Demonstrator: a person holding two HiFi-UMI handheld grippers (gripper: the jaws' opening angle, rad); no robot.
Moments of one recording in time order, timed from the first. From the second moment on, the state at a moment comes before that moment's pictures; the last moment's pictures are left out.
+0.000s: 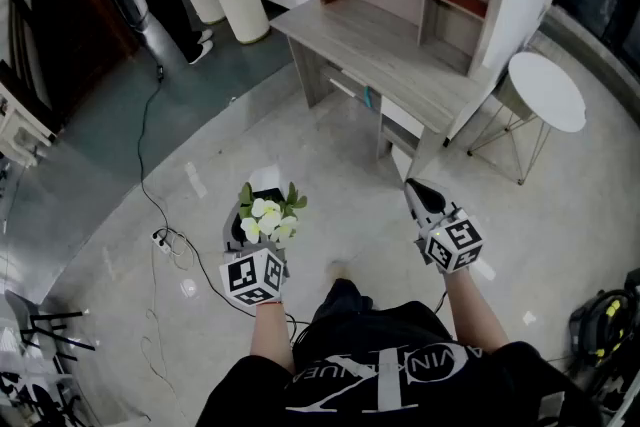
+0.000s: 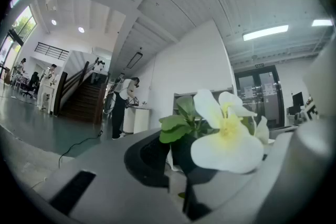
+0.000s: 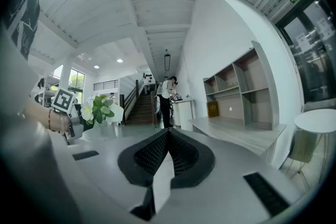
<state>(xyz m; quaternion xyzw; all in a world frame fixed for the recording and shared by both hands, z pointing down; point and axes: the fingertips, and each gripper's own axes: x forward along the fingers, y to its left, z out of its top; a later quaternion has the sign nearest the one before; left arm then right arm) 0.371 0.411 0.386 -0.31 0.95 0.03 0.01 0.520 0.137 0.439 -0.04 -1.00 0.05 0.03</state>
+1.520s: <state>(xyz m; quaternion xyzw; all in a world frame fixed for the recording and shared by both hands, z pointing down) 0.314 0.419 0.398 -0.30 0.95 0.03 -0.01 0.463 0.135 0.445 -0.04 -1.00 0.07 0.03</state>
